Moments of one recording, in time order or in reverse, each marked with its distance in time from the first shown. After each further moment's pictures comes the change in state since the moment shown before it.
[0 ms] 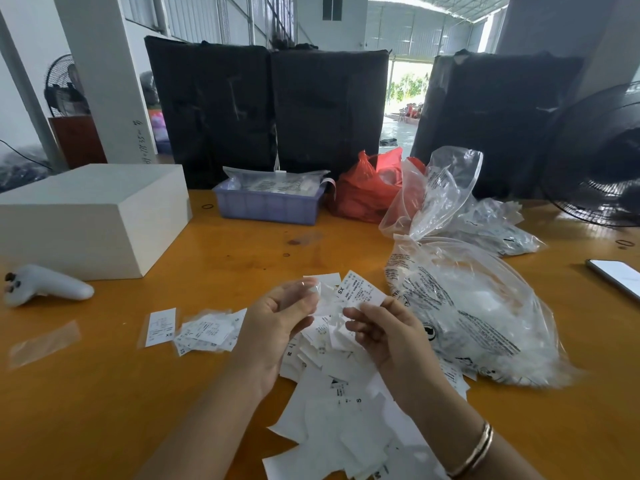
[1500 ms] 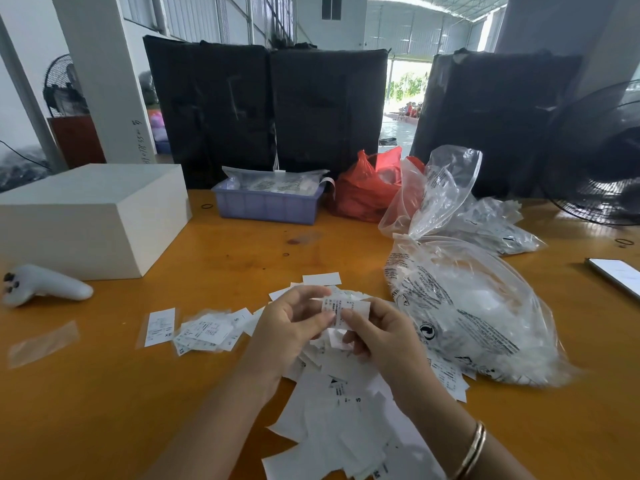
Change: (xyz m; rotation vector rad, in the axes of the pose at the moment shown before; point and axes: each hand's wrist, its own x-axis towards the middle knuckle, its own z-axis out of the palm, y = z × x) left_hand -0.003 -0.006 0.003 0.246 -0.145 0.075; right_hand -0.006 0.003 0.006 -0.610 -0.026 -0.164
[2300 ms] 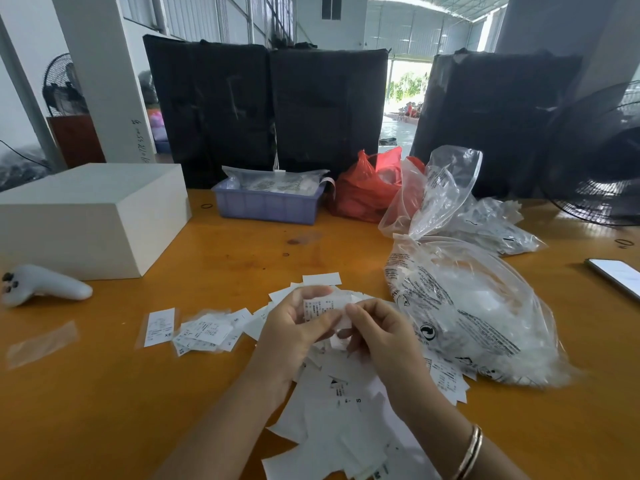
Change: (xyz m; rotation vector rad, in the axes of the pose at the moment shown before) left_hand -0.004 -0.001 0.009 -0.059 0.048 -0.066; right_hand -0.001 0.001 0.005 0.089 0.052 0.012
